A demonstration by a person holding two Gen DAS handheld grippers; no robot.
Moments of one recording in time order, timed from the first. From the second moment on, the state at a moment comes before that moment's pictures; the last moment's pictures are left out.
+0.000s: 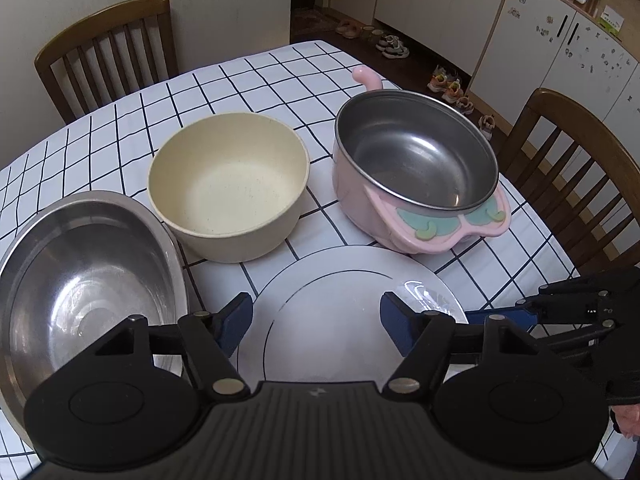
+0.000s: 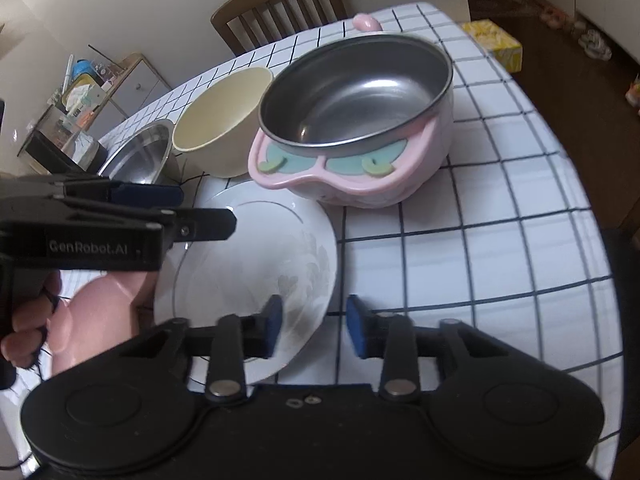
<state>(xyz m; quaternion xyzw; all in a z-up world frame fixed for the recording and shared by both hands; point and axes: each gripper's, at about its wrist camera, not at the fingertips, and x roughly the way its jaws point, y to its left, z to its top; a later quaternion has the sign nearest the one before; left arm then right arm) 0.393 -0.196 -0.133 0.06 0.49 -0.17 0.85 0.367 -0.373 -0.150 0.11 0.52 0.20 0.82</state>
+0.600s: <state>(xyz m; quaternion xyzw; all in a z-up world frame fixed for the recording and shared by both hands) 0.393 -0.195 -0.143 0.06 0.52 -0.17 0.84 0.368 -0.414 -0.155 0.16 0.54 0.21 0.80</state>
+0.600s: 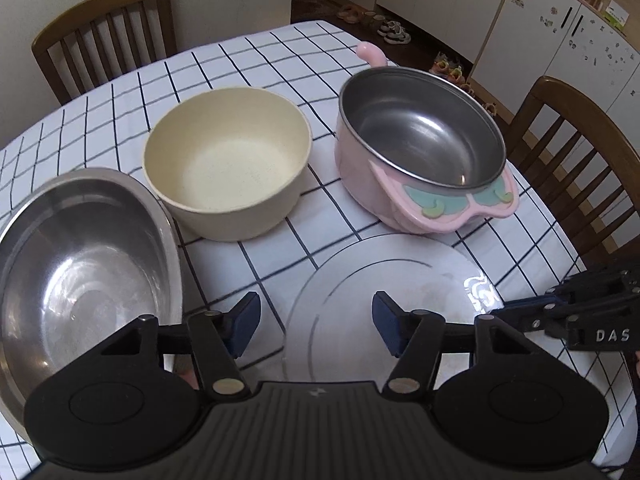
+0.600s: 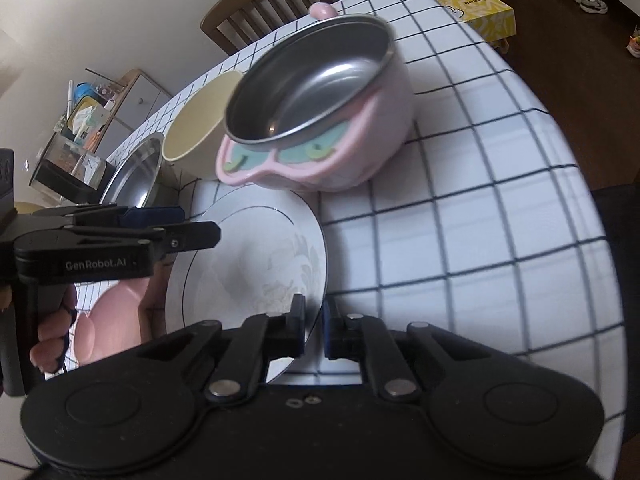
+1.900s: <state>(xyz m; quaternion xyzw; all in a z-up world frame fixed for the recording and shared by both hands) 0.316 -0.163 -0.141 -0.10 0.55 -0.15 0.81 0.340 -0.435 -0.124 0.13 0.55 0.21 0.80</state>
